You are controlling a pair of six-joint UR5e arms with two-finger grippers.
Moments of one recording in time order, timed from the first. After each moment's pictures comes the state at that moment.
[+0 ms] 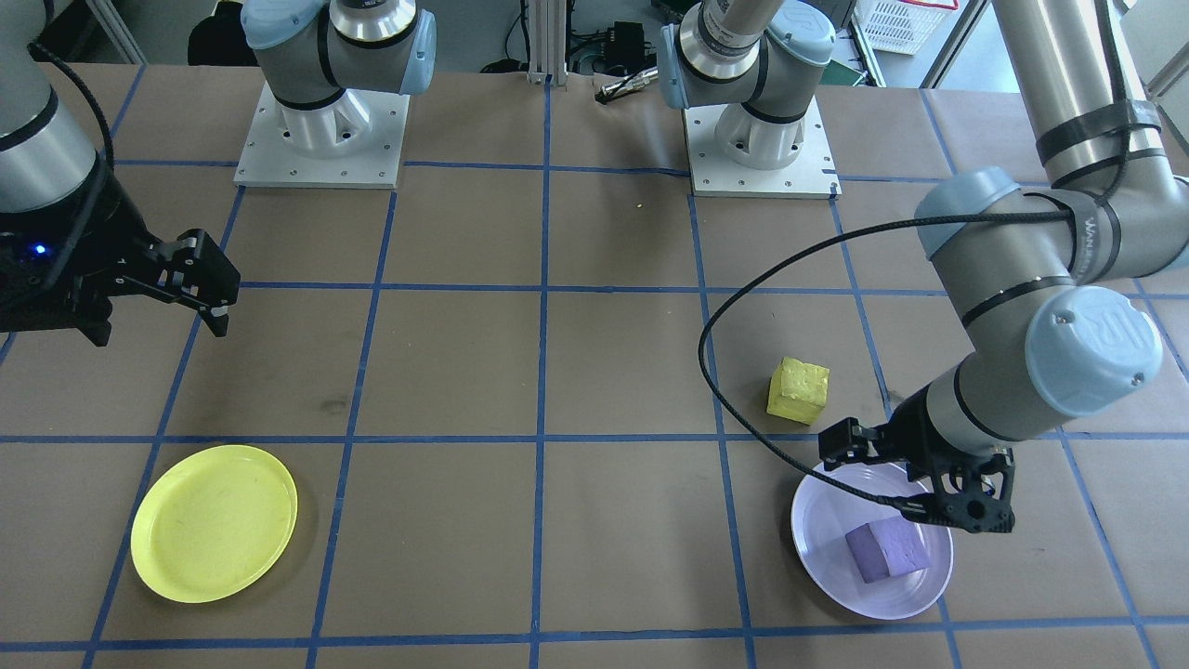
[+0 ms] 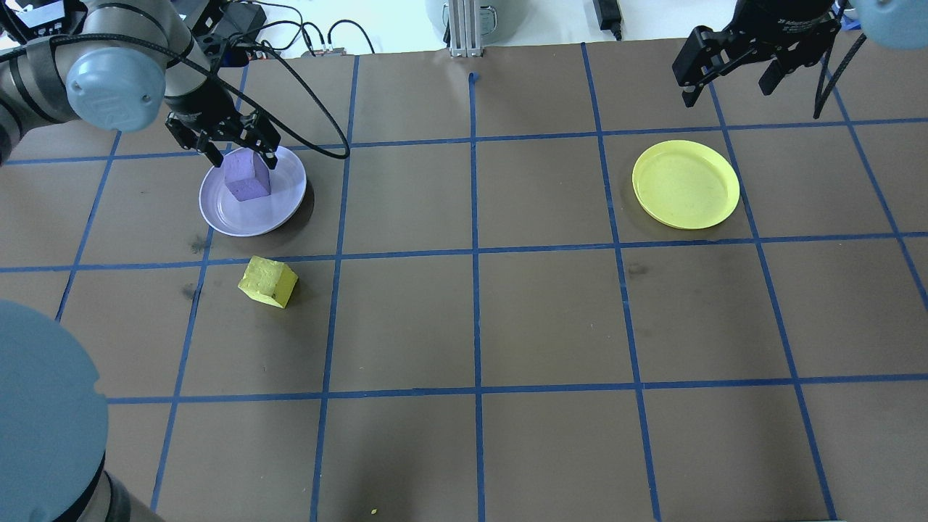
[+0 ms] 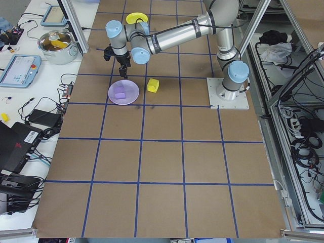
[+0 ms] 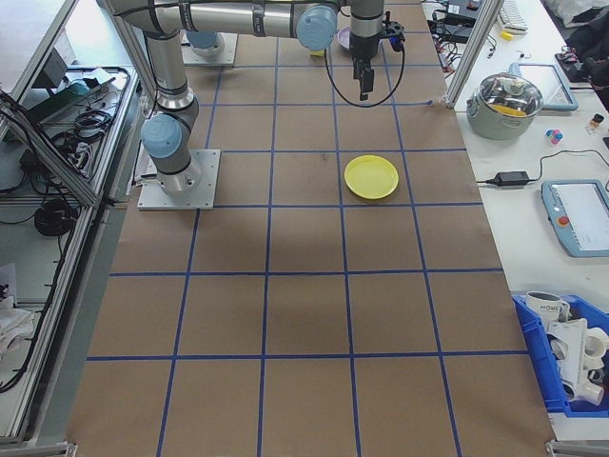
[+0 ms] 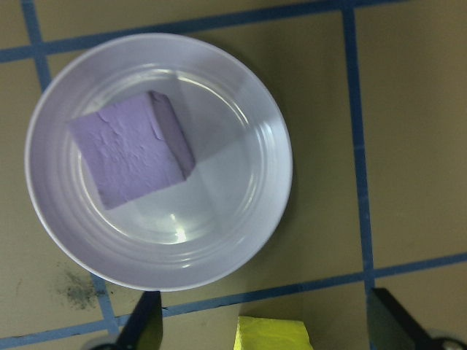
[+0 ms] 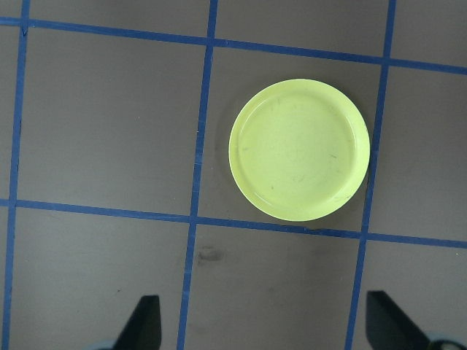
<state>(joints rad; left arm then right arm) -1.39 -1.99 -1.48 -1.31 1.54 0.33 1.46 -1.43 1.43 -1.66 -1.58 -0.22</state>
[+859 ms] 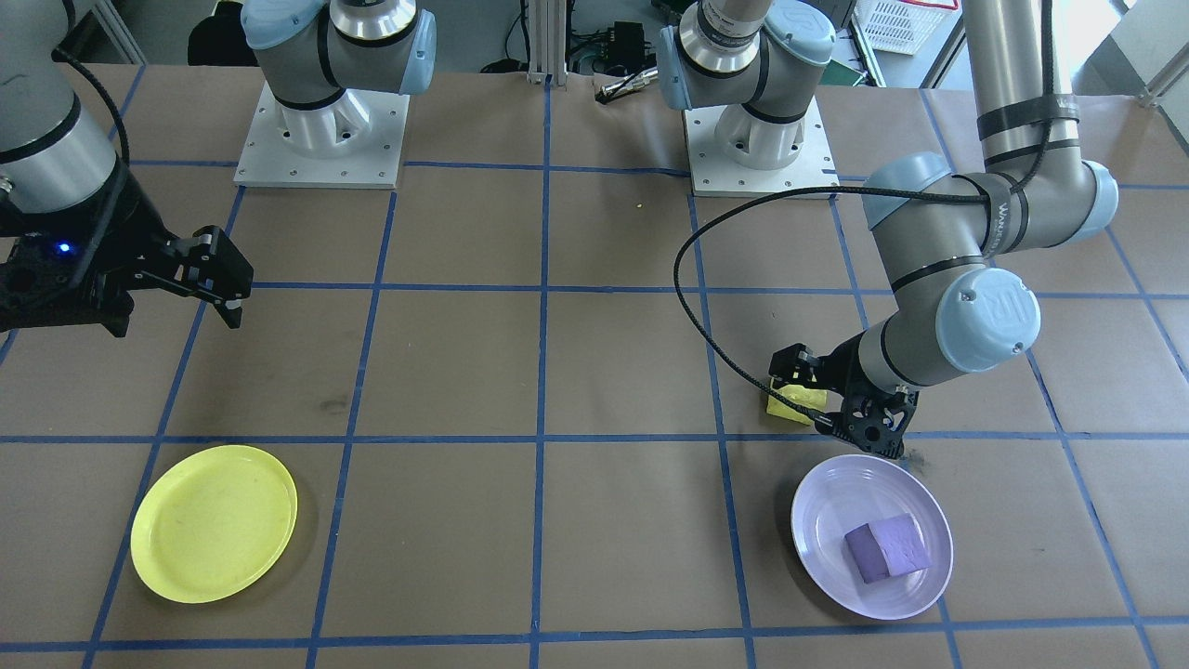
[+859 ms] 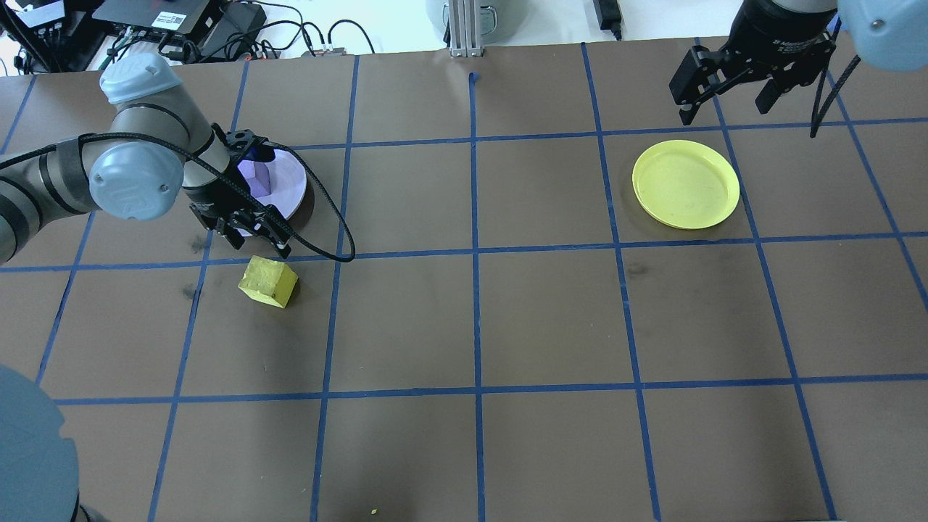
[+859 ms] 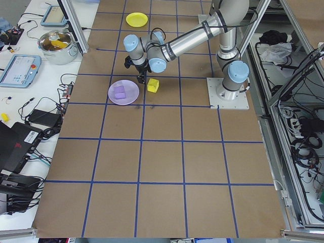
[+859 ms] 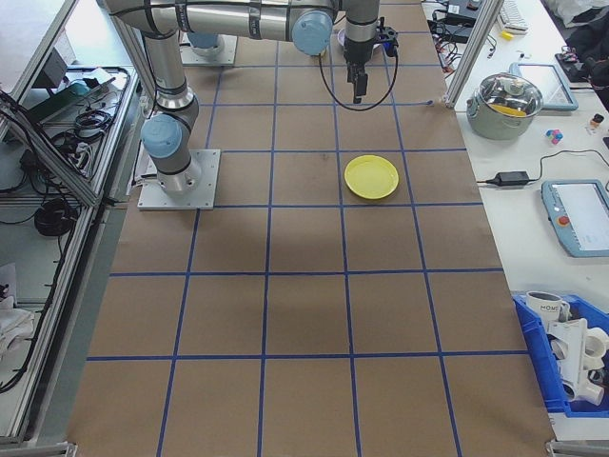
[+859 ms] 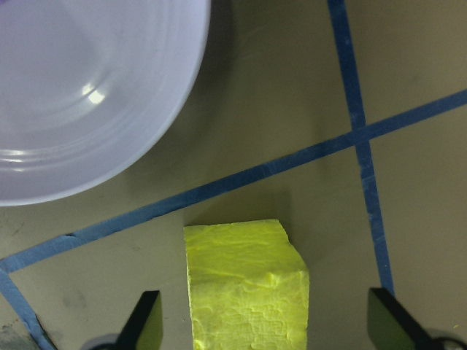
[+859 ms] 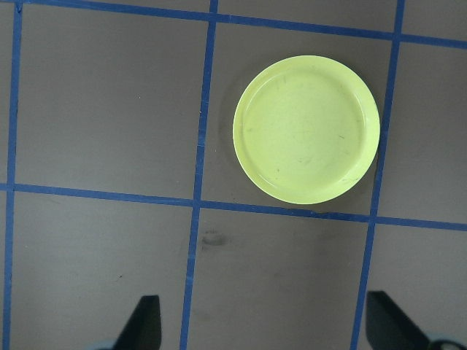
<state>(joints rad) -1.37 -1.91 -1.78 -1.27 1.53 0.53 1.46 -1.45 1.48 -1.66 -1.58 -0.22</state>
